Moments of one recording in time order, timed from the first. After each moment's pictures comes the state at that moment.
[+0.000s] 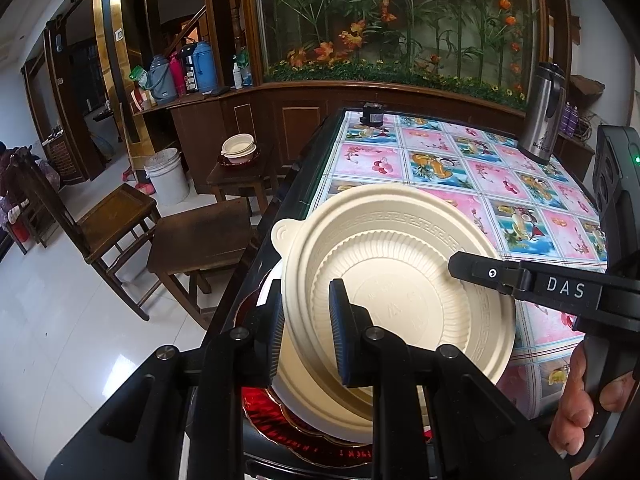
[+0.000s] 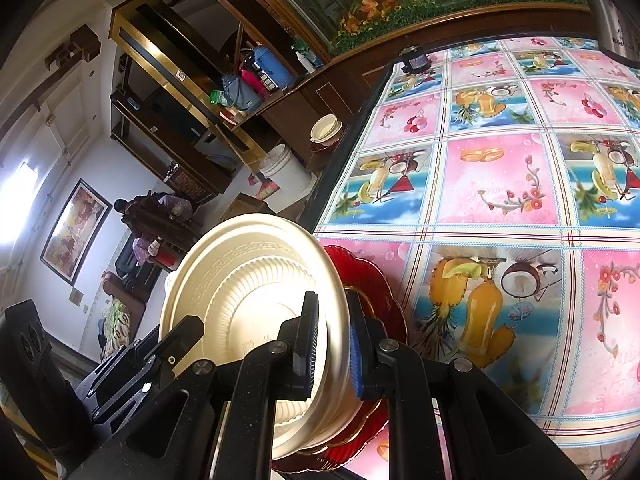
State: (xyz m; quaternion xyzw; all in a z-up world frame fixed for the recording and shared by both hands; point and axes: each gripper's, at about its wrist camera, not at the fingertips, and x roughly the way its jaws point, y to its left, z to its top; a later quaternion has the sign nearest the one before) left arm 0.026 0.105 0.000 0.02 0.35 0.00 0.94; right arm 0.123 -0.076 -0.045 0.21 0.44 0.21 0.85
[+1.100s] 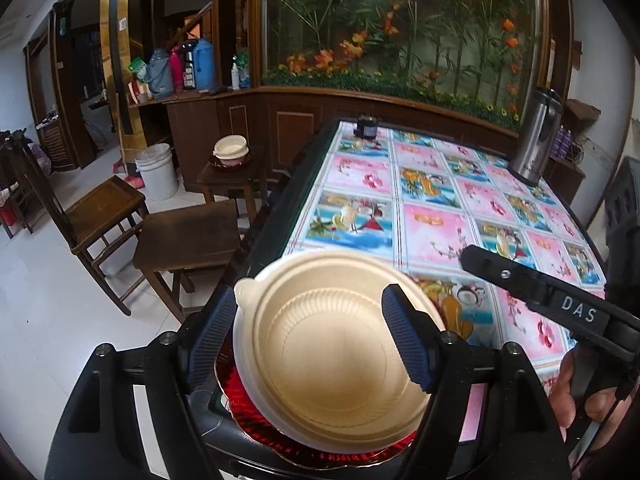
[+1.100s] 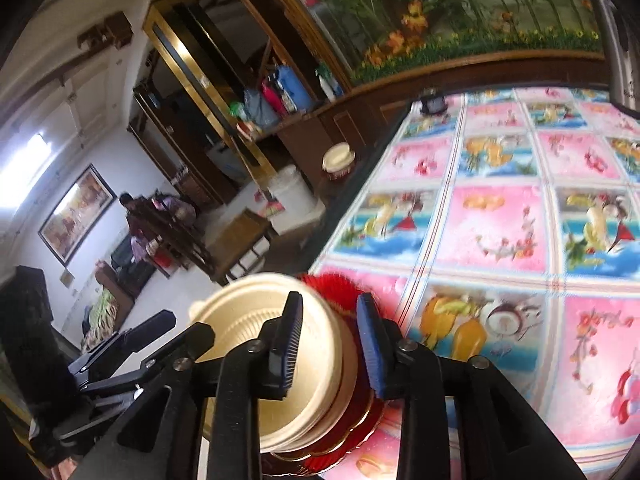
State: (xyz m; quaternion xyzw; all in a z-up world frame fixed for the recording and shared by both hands) left arm 0.024 0.107 0.017 -0.02 0.34 -0.01 0.94; right arm 0.107 -0.086 -0.023 0.17 0.37 0.23 0.89
